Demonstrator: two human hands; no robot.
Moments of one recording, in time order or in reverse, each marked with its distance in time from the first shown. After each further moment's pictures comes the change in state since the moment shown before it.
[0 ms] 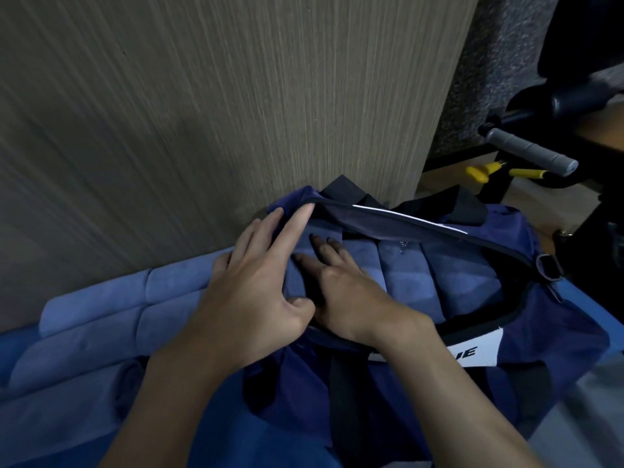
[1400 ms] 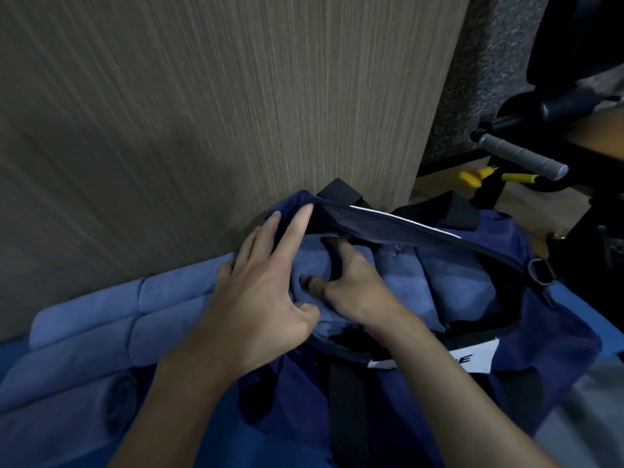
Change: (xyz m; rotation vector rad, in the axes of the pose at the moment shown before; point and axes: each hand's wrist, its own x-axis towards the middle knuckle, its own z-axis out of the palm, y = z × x) left_hand 0.007 0.011 0.002 0.003 -0.003 -0.020; right_hand 0.016 0.023 0.008 0.656 0.290 0.199
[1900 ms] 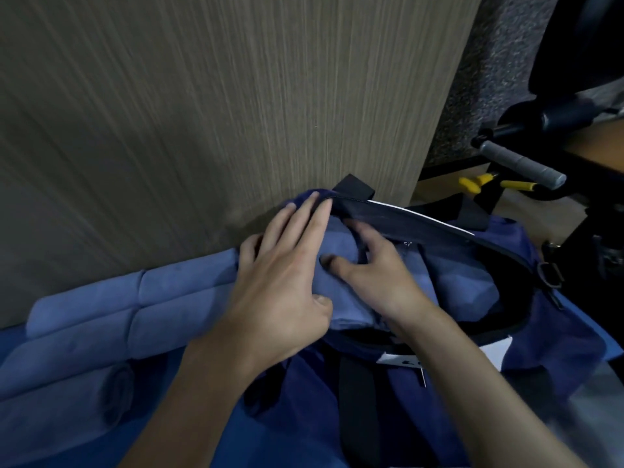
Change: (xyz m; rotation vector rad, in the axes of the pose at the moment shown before) left_hand 0.006 0.015 0.004 0.128 0.028 0.076; right_hand -0.011 -0.010 -0.023 0.197 0.109 -0.097
